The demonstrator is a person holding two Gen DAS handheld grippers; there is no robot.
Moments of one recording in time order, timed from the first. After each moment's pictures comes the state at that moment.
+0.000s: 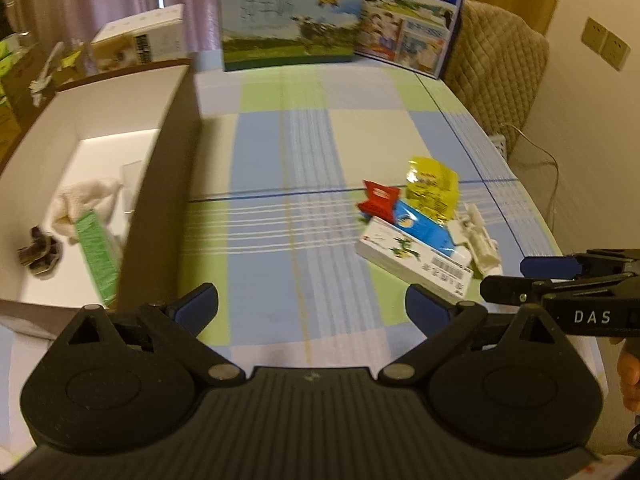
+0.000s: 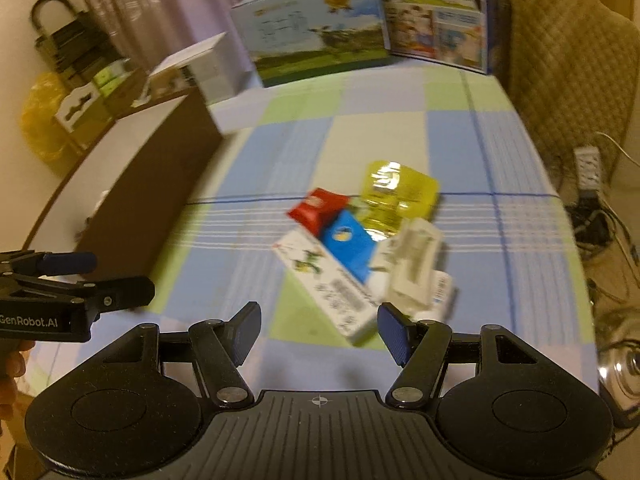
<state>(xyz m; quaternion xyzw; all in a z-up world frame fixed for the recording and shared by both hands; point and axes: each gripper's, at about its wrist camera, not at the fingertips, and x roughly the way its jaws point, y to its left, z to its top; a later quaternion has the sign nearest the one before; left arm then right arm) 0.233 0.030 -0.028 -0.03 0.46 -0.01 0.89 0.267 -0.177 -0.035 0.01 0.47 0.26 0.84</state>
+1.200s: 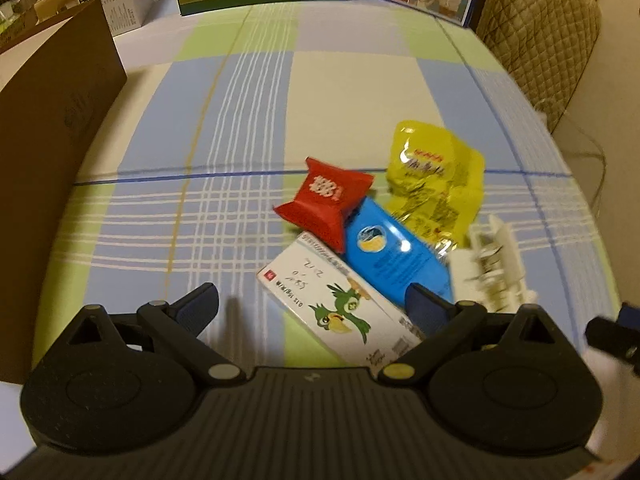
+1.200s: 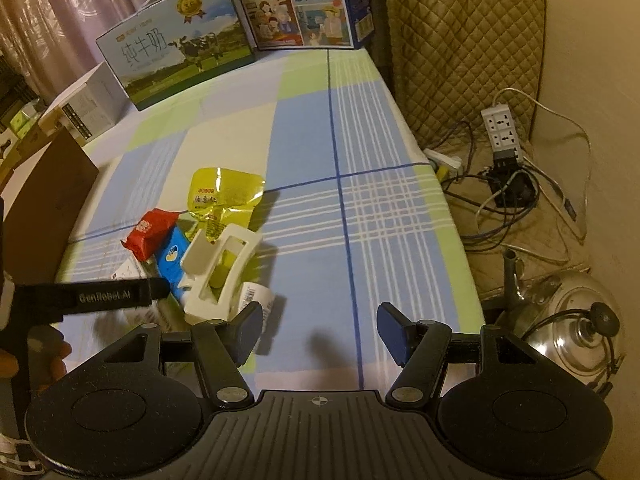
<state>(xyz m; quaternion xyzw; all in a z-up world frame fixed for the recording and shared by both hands) 0.342 -0.053 -0.131 -0.03 0.51 0.04 0.86 0.325 -0.264 -0.072 0.04 0.49 0.16 0.86</state>
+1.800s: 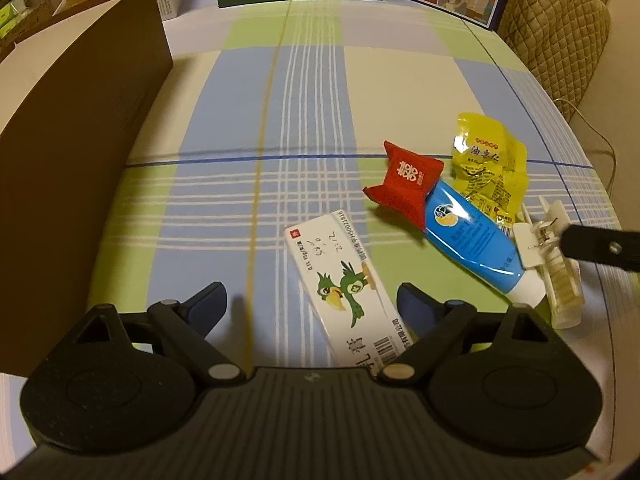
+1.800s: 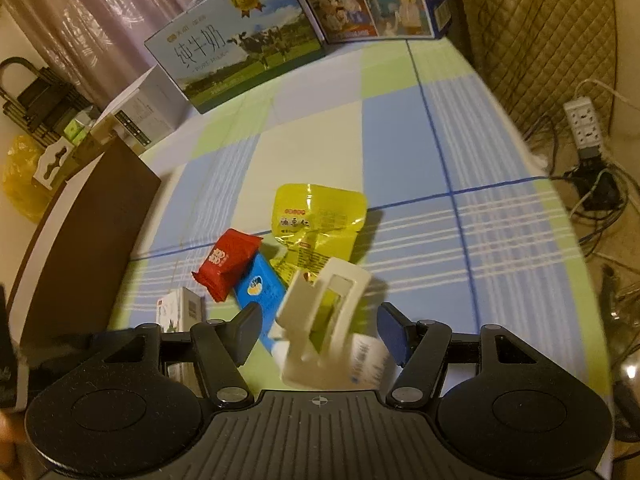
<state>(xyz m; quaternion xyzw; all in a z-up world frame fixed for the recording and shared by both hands) 0.317 -0.006 -0.126 -0.03 0.51 0.05 0.86 0.369 -0.215 -0.091 0.10 0.50 0.25 0.82</state>
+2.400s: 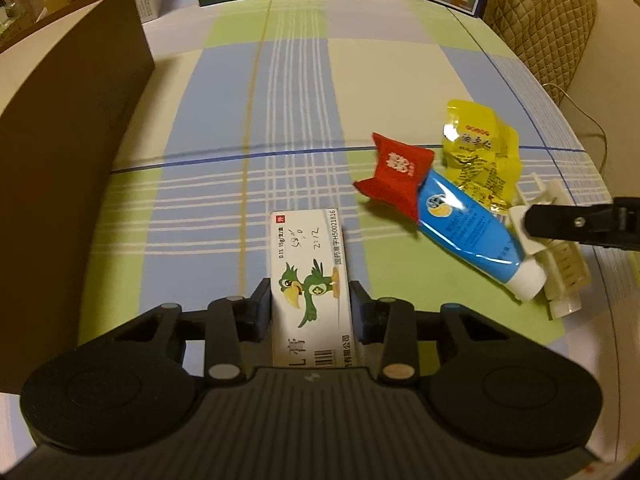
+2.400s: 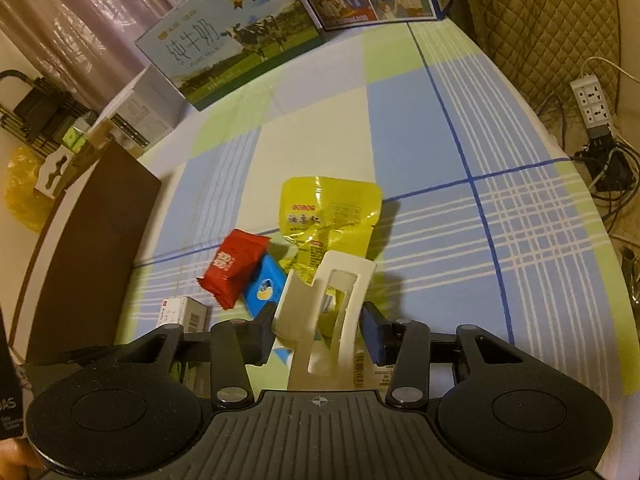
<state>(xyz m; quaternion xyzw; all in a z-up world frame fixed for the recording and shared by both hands) 0.321 -0.006 -0.132 -0.02 0.52 0.03 0.85 0.369 -0.208 -0.092 0.12 0.50 0.25 0.82</state>
